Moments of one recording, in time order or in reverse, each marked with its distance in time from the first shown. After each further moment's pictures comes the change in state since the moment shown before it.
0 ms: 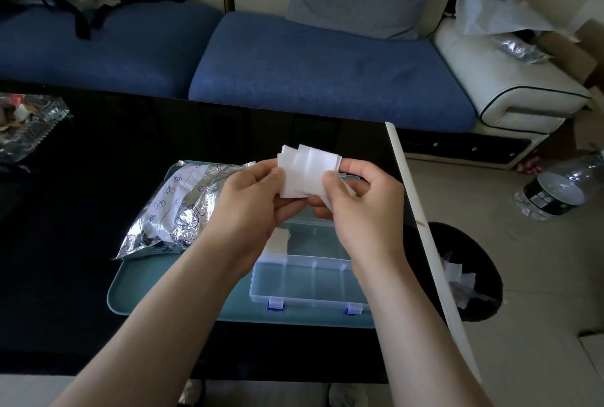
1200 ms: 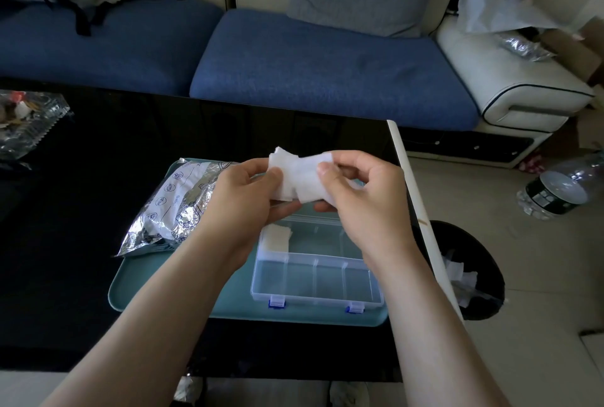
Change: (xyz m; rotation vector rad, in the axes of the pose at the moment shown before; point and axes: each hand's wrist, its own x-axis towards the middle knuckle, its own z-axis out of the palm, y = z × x) left_hand 0.005 0.001 -0.008 0.170 0.109 0.018; right_hand 0.008 -0.006 -0.011 -0.056 -0.137 -0.097
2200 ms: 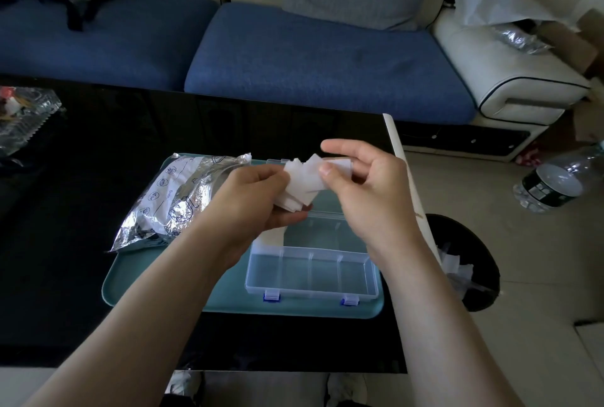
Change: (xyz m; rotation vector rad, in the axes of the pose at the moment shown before) left_hand -0.003 -0.003 0.002 0.078 -0.149 -0.107; right_hand 0.000 0.001 -0.015 -0.063 -0.040 -0.032
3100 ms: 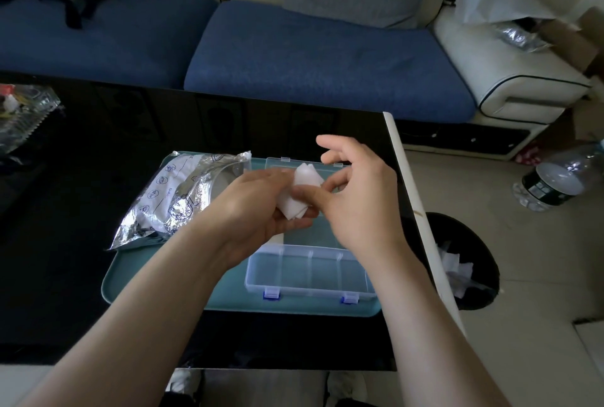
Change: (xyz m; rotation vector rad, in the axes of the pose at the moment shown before) left_hand -0.006 0.005 0.009 -0.128 -0.046 -0.129; right_hand -0.002 0.008 0.011 -0.314 0.016 -0.197
